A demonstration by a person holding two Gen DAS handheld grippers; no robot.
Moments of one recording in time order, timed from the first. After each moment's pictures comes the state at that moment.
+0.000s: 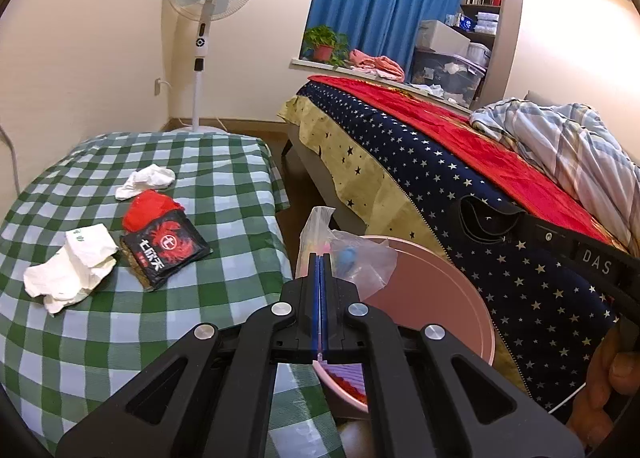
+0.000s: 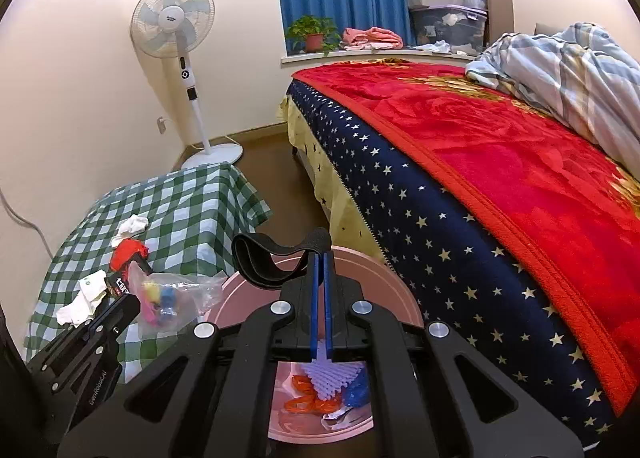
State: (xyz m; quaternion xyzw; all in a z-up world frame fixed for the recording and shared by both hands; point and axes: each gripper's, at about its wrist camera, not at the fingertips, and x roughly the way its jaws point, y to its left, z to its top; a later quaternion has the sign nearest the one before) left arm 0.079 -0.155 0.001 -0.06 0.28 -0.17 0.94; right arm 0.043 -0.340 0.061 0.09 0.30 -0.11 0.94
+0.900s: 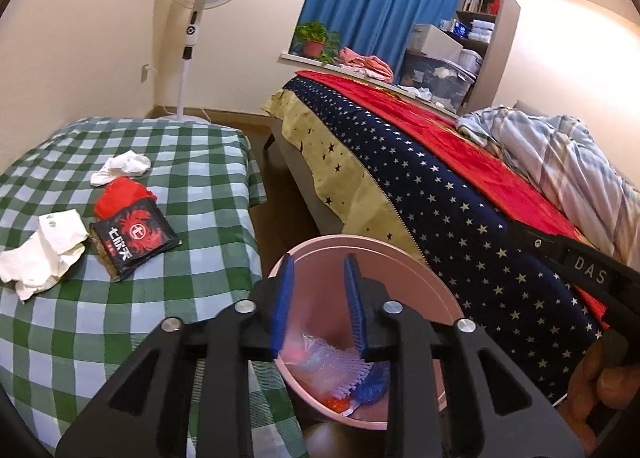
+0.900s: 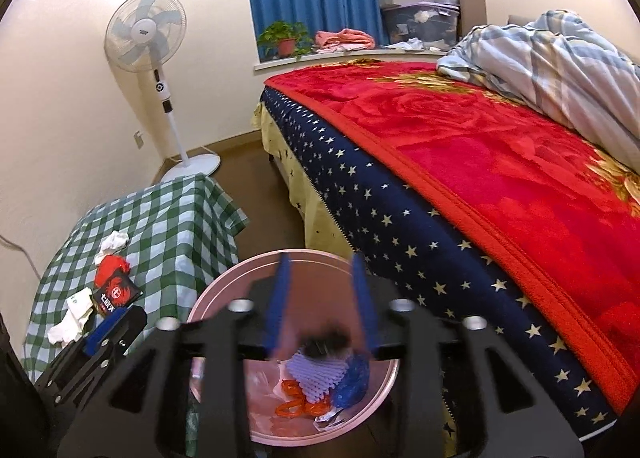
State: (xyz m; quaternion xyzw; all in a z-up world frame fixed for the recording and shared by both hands) left arm 0.082 -0.162 -0.004 -0.09 0.29 -0.20 0.93; right arm 0.033 -0.356 0.061 0.11 0.29 -0.16 0.94
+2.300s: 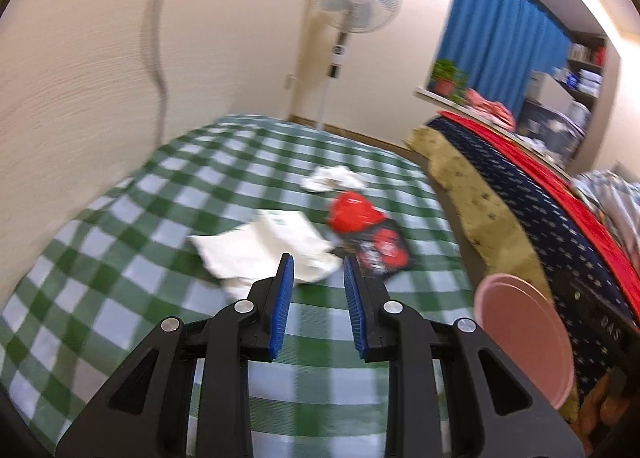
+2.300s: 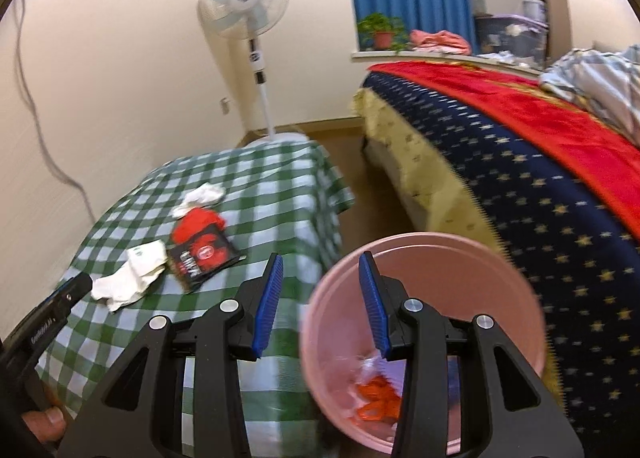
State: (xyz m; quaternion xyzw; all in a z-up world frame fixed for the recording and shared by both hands) left arm 0.070 0.016 -0.016 -0.14 0.27 0.03 0.95; right arm 0.074 -0.234 0.023 0.06 0.29 0.00 0.95
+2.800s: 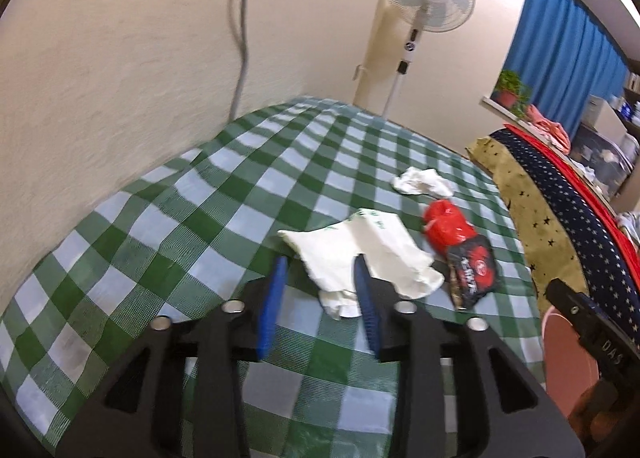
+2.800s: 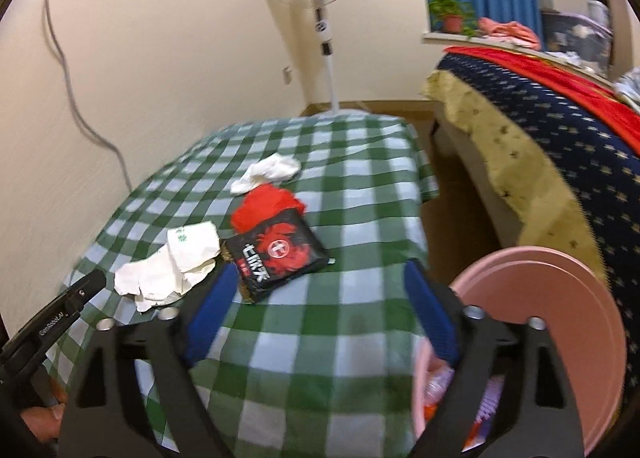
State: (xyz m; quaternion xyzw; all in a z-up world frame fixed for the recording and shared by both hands) left arm 0.091 0.073 -0.045 -0.18 0.30 0.12 0.93; right arm 0.144 -0.163 -0.008 0.04 0.33 0.11 0.94
